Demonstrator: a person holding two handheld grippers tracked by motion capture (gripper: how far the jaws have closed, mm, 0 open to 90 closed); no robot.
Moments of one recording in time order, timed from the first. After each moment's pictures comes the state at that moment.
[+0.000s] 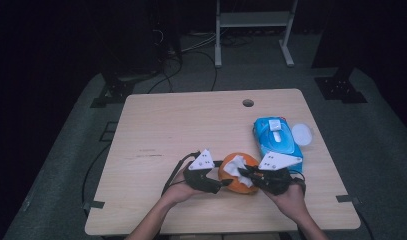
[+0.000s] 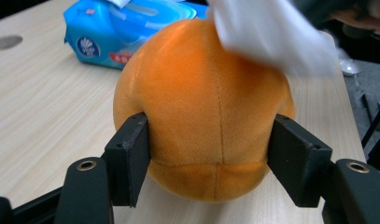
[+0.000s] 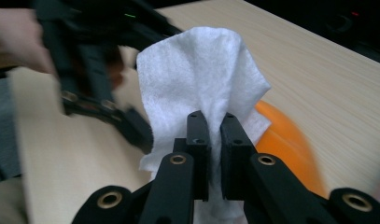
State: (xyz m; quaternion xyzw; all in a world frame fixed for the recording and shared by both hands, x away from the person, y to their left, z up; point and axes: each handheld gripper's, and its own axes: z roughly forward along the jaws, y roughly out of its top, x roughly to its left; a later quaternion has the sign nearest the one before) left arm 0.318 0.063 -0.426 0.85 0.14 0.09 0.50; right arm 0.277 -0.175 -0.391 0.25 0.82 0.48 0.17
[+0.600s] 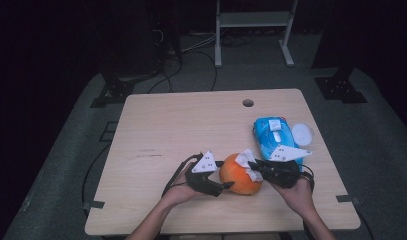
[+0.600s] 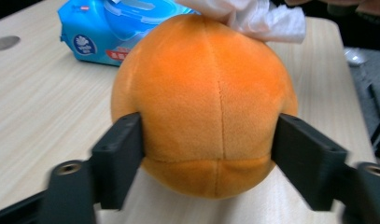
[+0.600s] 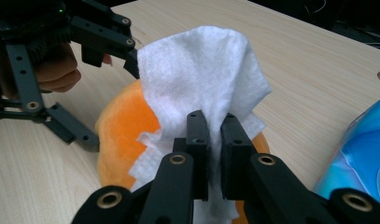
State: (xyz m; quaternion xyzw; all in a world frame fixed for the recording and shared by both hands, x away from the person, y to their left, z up) left arm 0.318 0.059 -0.430 0.86 0.14 0.08 0.49; right arm 0.295 -0.204 -0.397 0.30 0.81 0.47 0.17
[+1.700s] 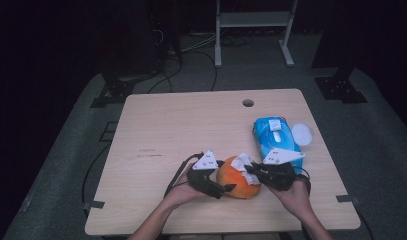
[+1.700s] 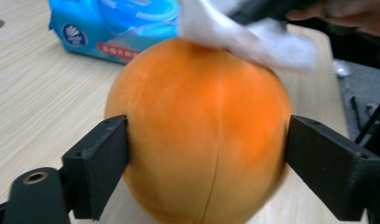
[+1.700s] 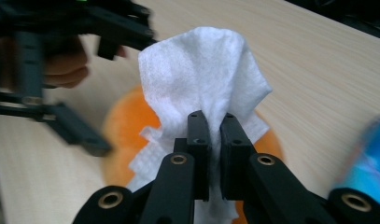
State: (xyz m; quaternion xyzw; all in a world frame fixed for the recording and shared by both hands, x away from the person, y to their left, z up) left arm 0.319 0.057 -0.431 0.85 0.17 0.06 0.49; right arm 0.289 -0.189 -0.397 0.30 0.83 0.45 0.16
